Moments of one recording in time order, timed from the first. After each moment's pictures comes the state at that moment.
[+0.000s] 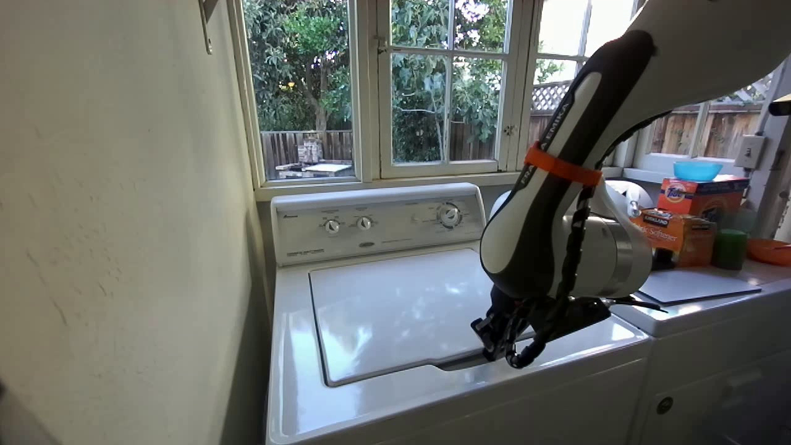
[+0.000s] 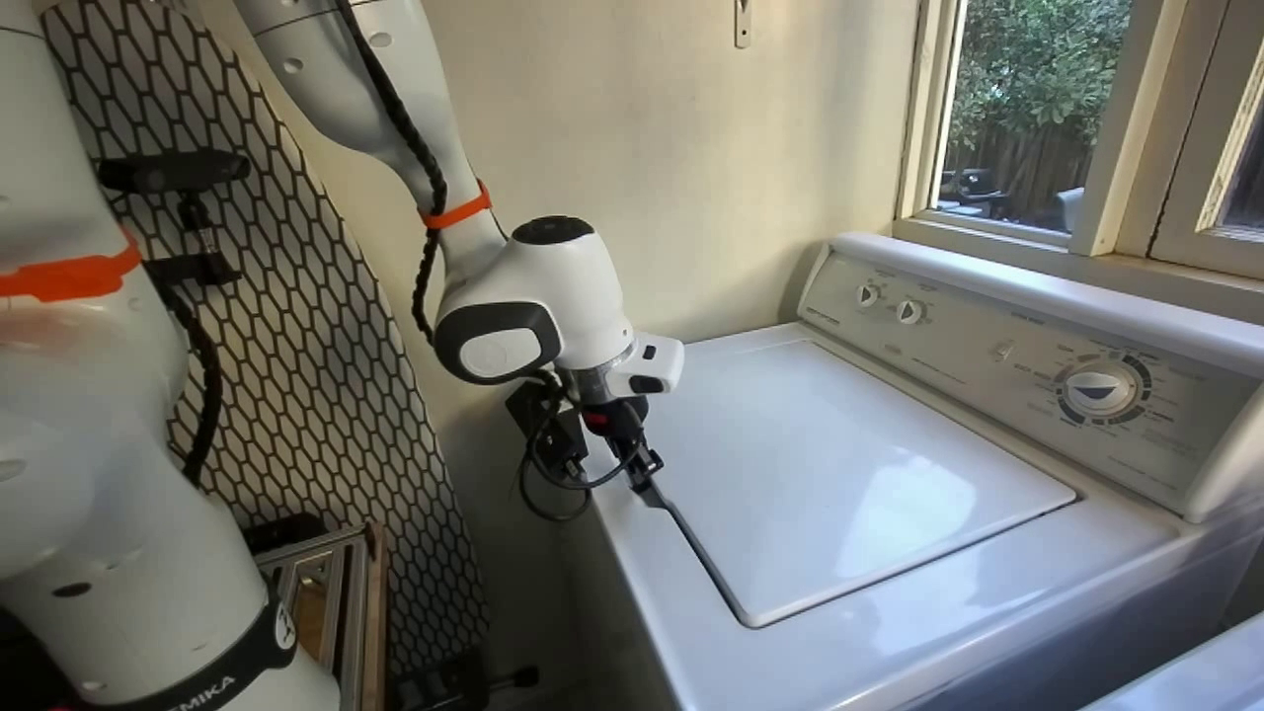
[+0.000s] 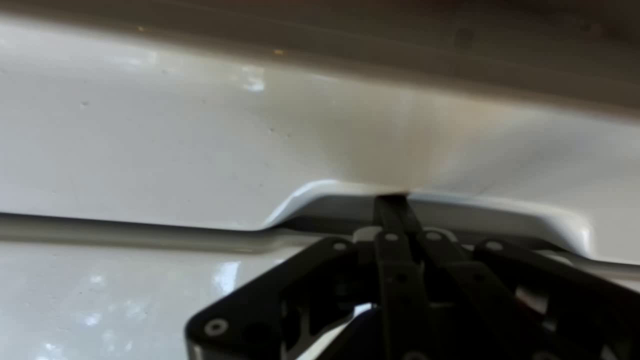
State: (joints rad) arm 0.10 0.06 0.24 -2.81 0.55 3.14 -0.34
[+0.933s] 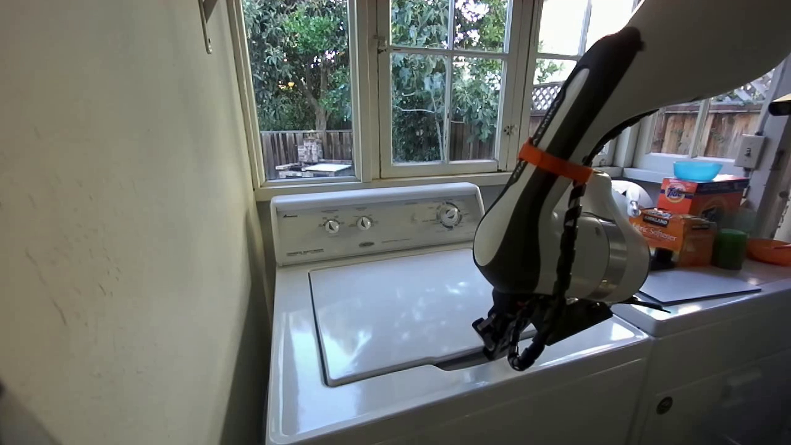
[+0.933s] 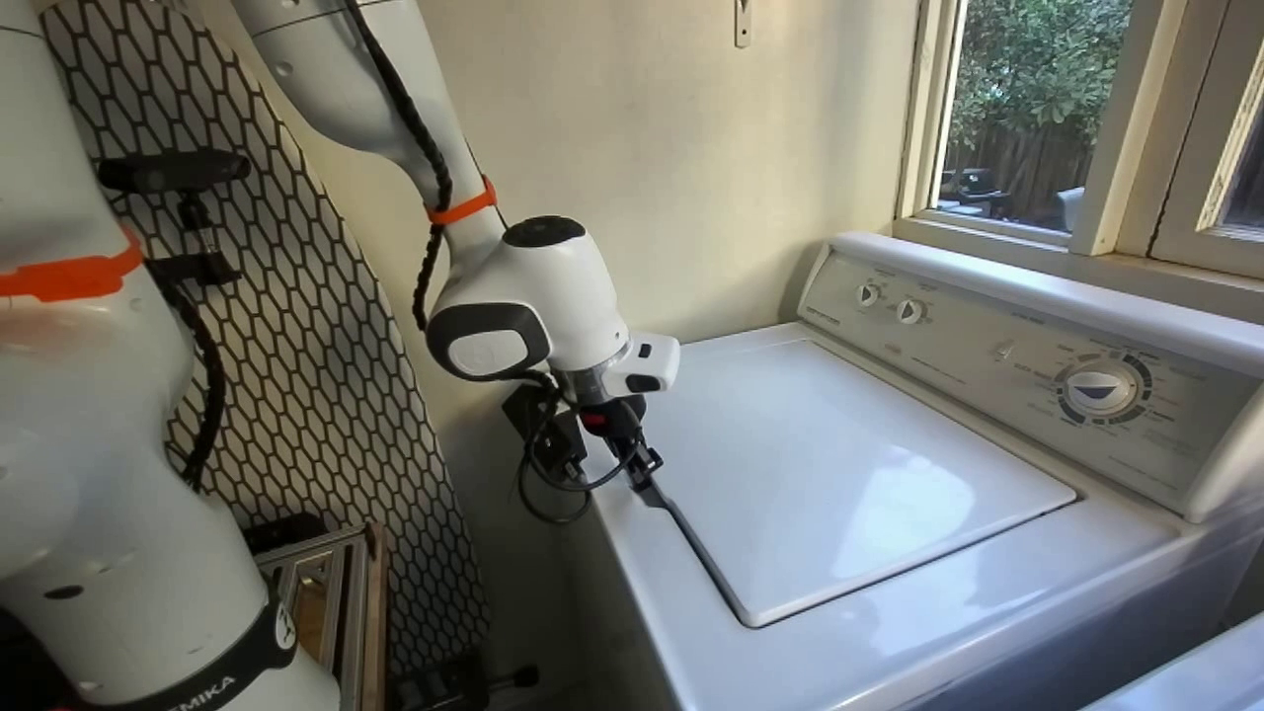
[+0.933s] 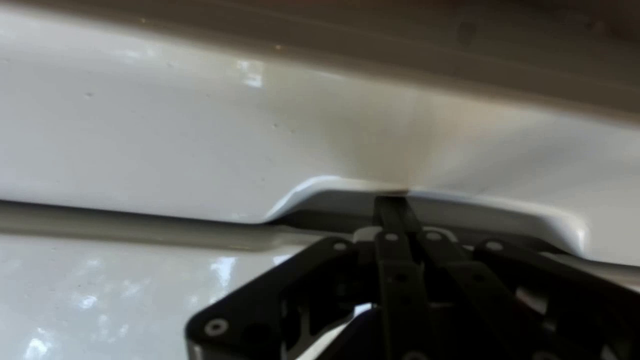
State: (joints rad) arm 0.06 0.06 0.32 -2.81 0.70 3.17 -0.48
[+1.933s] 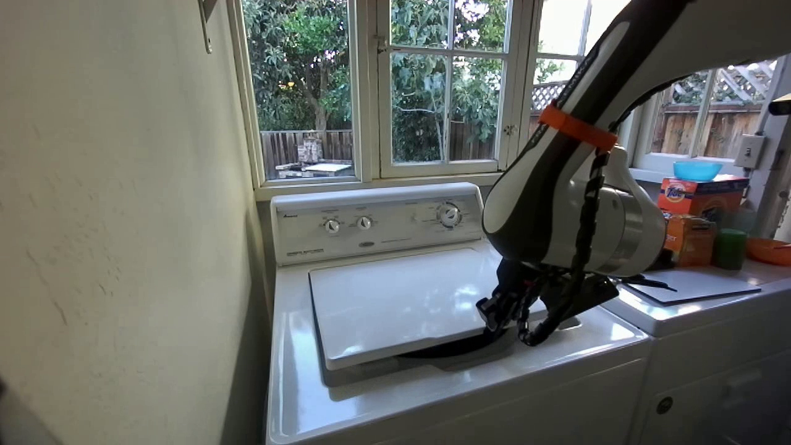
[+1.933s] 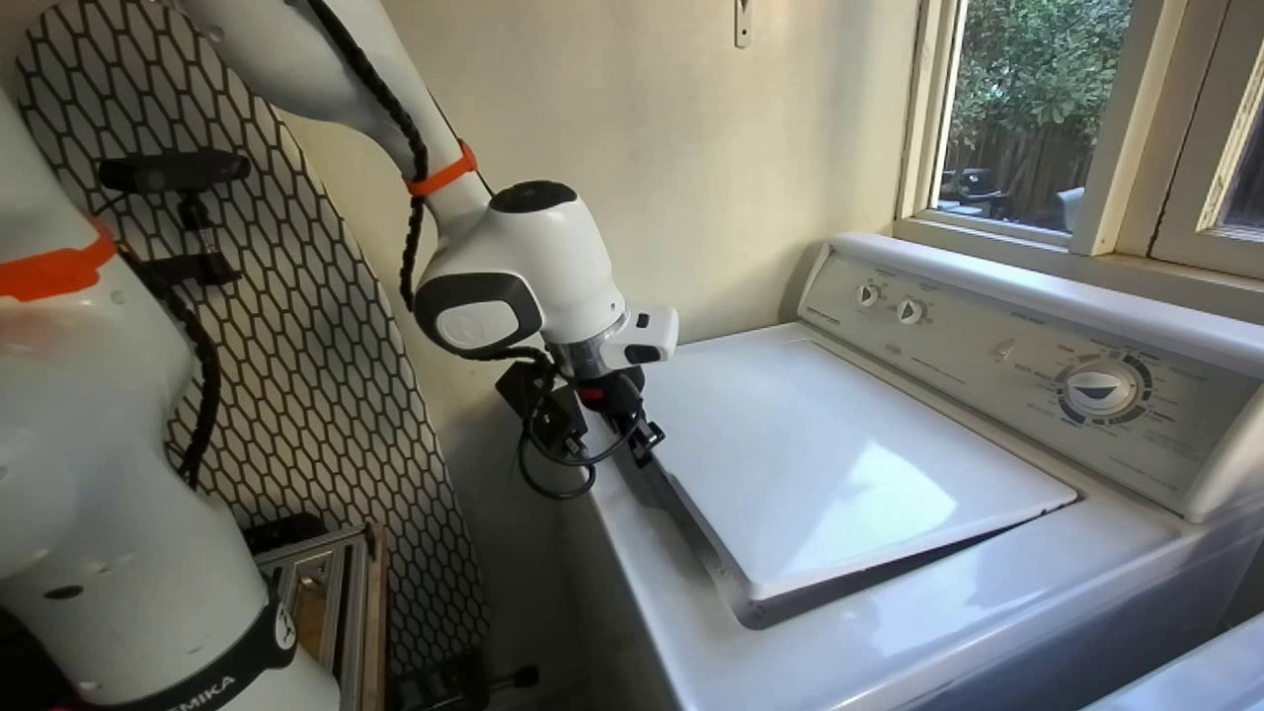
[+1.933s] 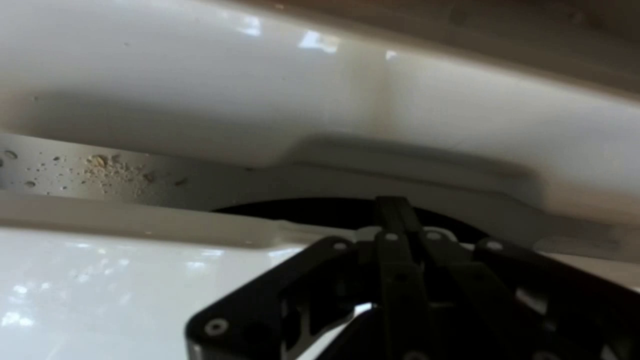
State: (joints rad) arm 0.06 -0.09 0.30 -2.84 0.72 3.08 -0.54
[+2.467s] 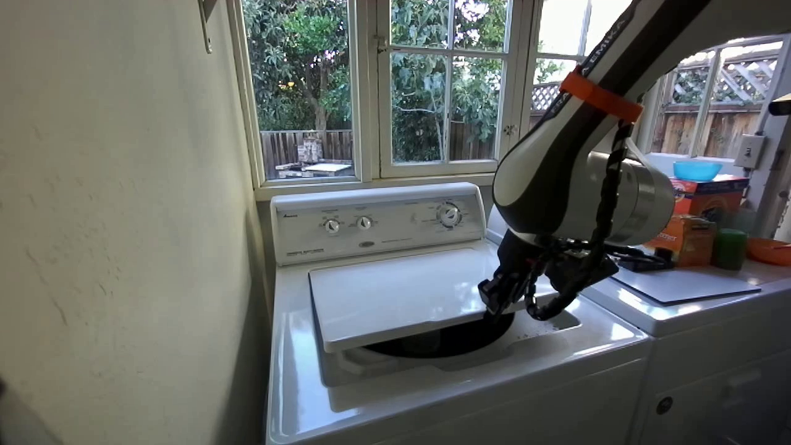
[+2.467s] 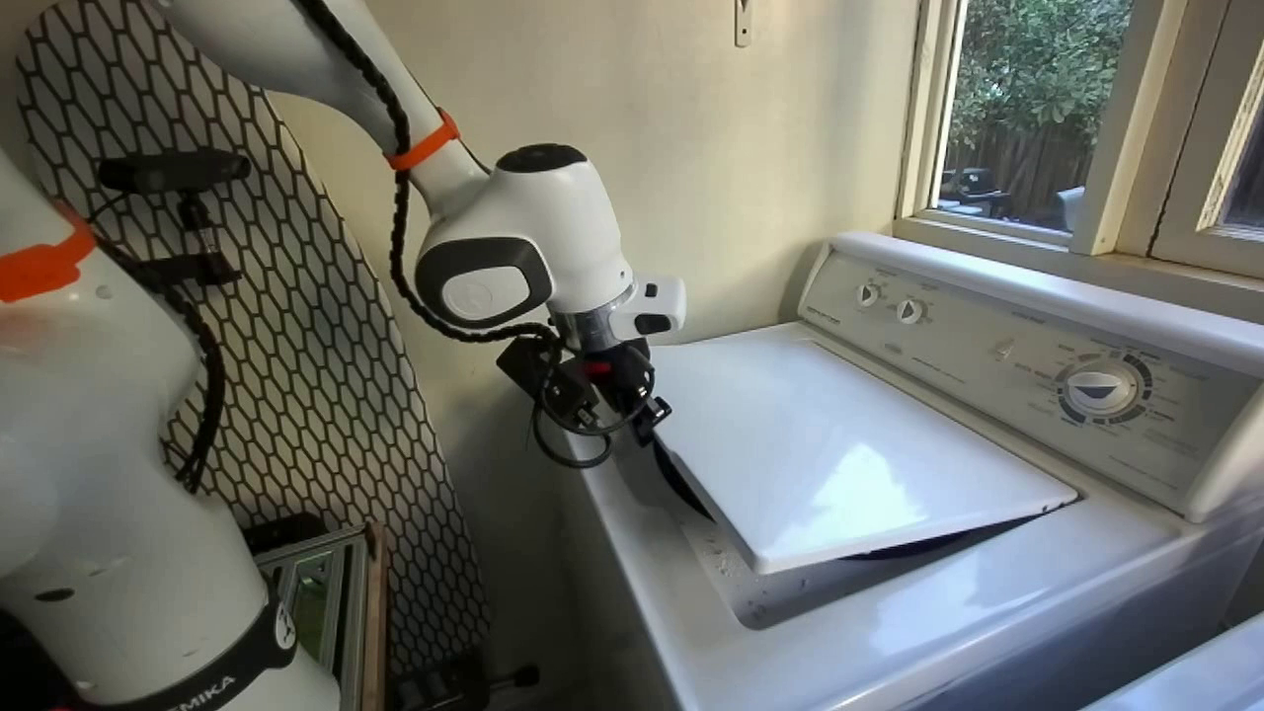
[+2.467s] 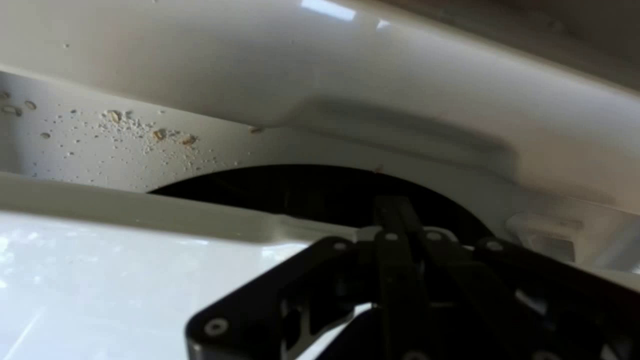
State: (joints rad) arm 0.00 -0.19 0.31 -2.83 0.60 2.94 -0.50
